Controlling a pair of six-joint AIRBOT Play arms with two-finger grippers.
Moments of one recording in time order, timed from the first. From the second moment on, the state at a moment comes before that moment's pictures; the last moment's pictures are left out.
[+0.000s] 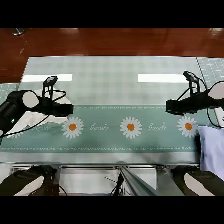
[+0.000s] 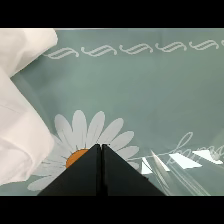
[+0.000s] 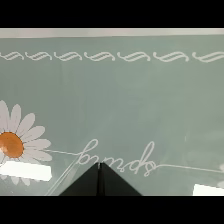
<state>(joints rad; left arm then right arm) -0.18 -1.08 0.77 1.32 -0.99 -1.62 -0.02 -1.05 0.86 -1.26 1.19 1.53</state>
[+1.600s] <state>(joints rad) -0.09 -1.08 0.95 1.61 -0.97 -1.64 -0.02 -1.05 0.86 -1.41 1.12 1.59</state>
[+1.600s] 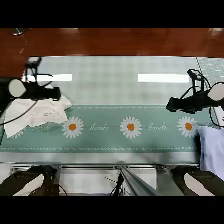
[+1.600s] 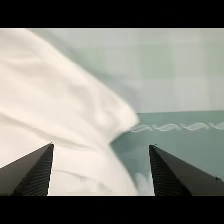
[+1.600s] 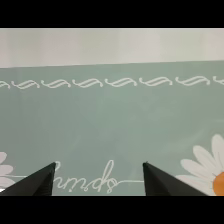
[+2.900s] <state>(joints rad) 0.19 -1.18 1.34 0.96 -1.16 -1.38 -0.02 -0.93 1.03 -1.35 1.13 1.59</state>
